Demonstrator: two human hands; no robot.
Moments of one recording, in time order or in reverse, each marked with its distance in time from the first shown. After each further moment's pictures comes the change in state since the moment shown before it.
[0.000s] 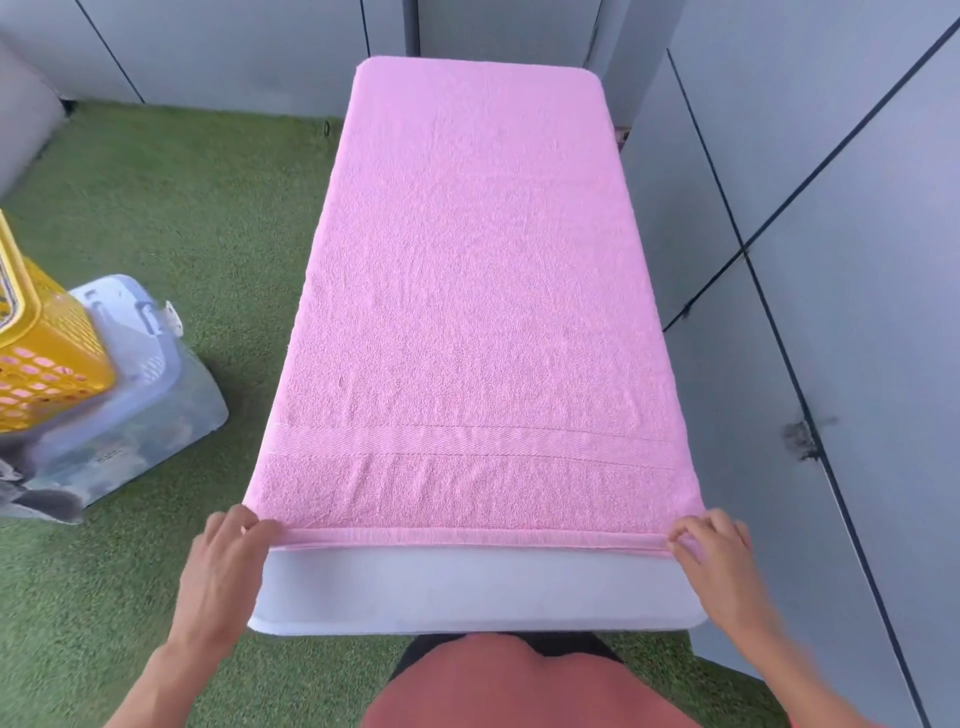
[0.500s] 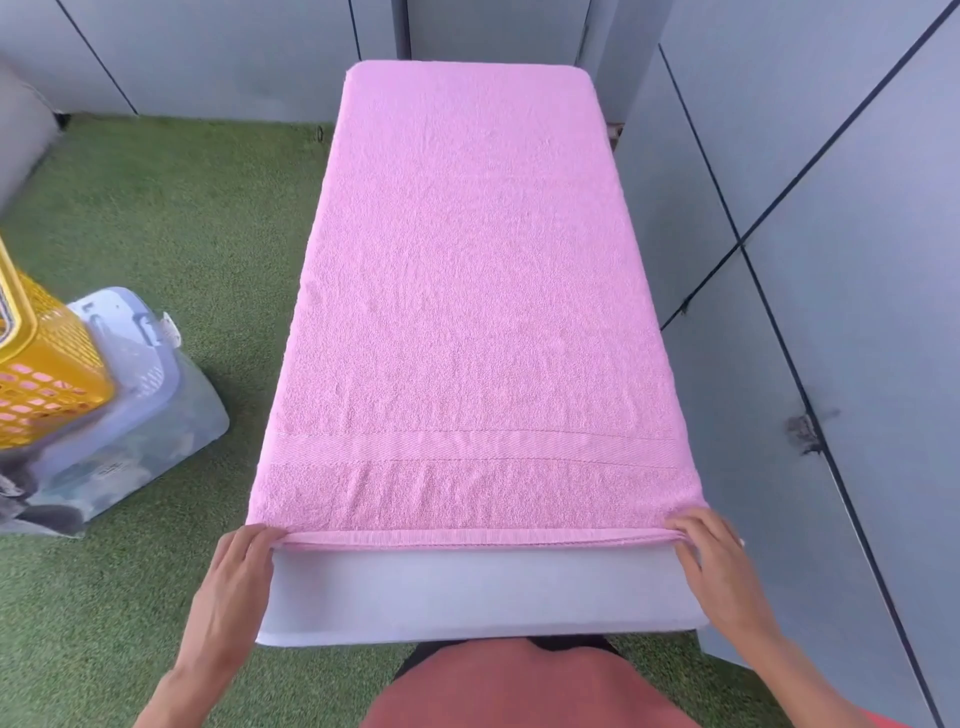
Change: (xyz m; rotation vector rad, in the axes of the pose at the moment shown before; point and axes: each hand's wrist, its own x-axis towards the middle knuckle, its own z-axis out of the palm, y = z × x) left_hand -0.008 0.003 0.015 -0.109 0.038 0.011; right_hand -0.001 0.001 0.005 -0.023 0.032 -0.115
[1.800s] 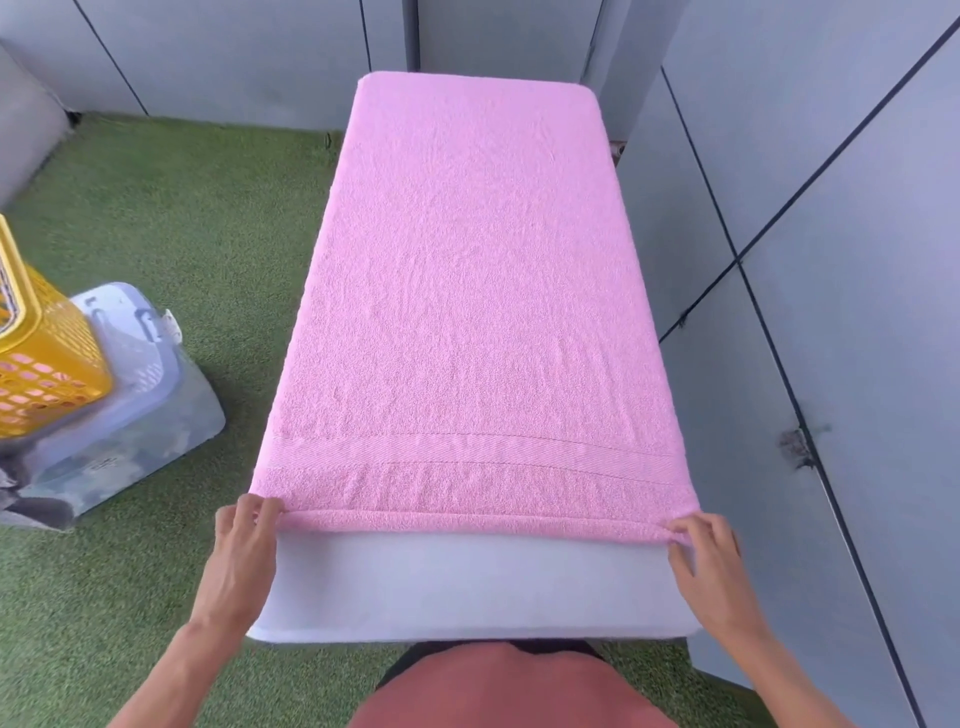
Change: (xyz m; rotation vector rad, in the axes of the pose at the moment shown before) left_hand 0.023 0.005 0.007 0.041 -0.027 -0.046; right_hand 0.002 0.001 0.003 0.030 -0.009 0.137
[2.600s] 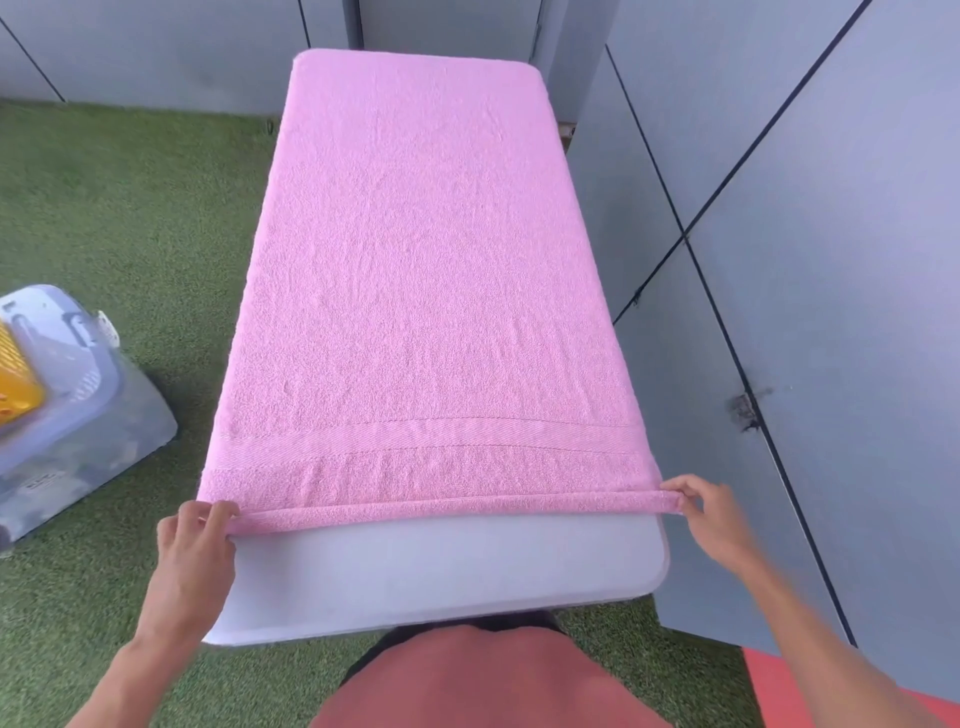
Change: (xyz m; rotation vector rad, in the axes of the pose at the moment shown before) left_hand -0.005 0.006 -0.005 -0.088 -0.076 -0.099; right_hand 0.033 0.056 -0.032 0.190 -0.106 0.120
